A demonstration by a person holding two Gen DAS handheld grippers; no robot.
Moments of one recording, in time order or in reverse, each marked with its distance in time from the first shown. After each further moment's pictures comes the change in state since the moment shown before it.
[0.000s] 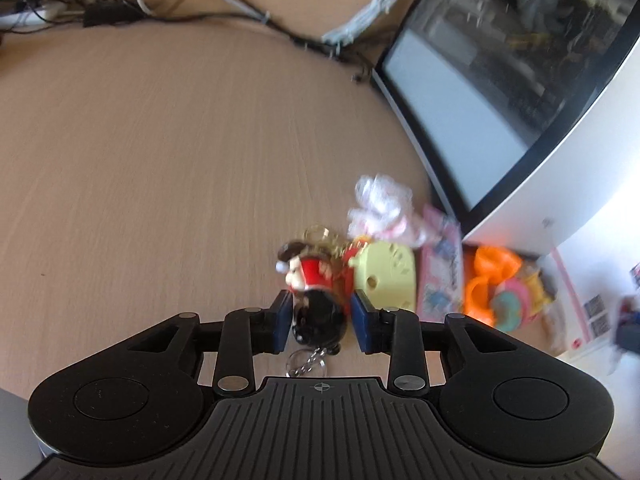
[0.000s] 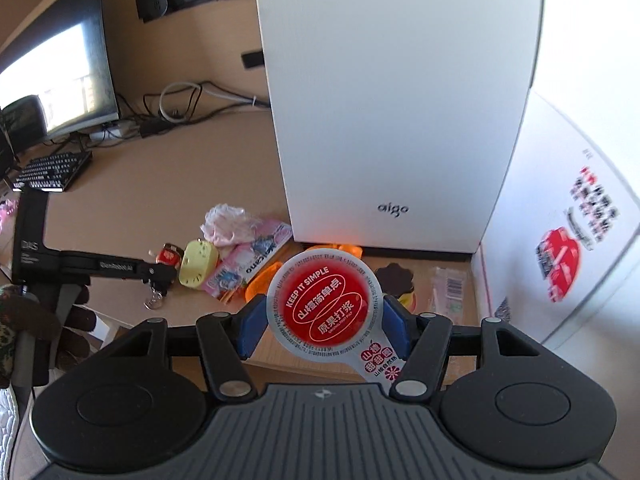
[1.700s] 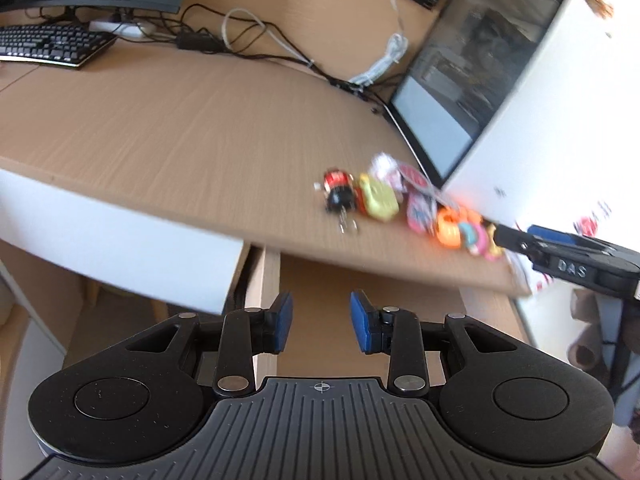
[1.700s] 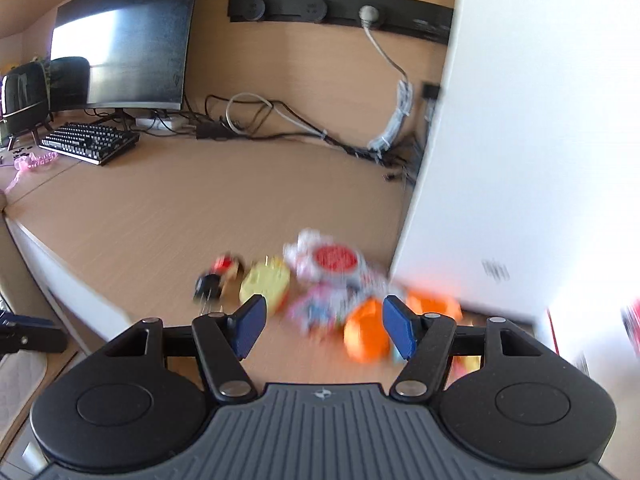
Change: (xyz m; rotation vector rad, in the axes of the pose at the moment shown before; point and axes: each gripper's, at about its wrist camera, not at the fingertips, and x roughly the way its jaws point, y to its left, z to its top) left arm -0.163 0.018 -0.135 -0.011 -0.122 0.039; right arm -0.005 0.105 -0.043 -0.232 -0.174 -0.004
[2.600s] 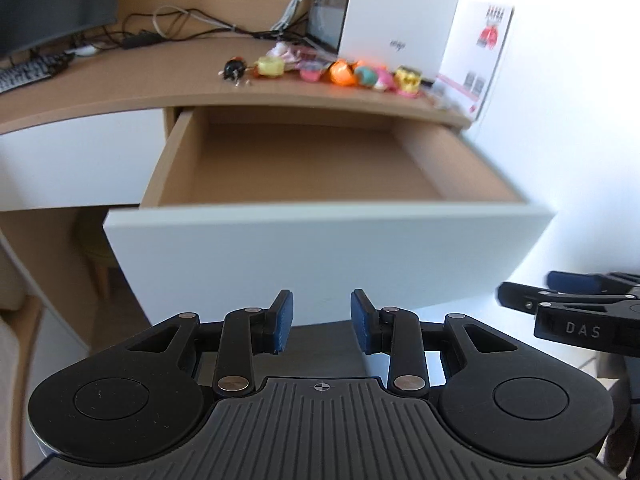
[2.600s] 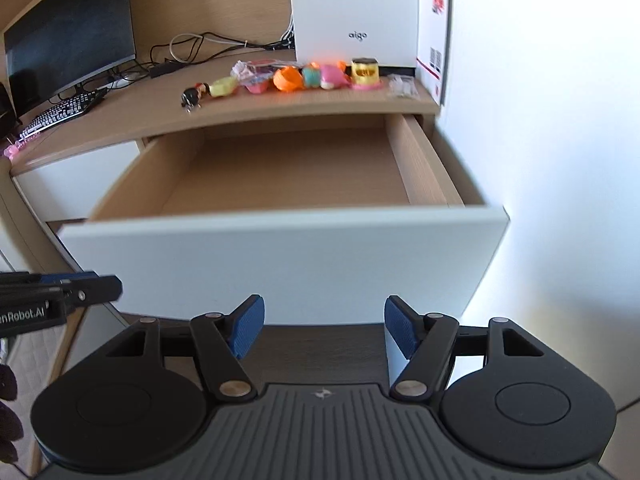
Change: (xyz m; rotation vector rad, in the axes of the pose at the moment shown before) left arm -0.027 -0.105 -0.216 0.273 0.014 0.082; right arm -0.160 0.000 -0.263 0.281 0.143 -0.097
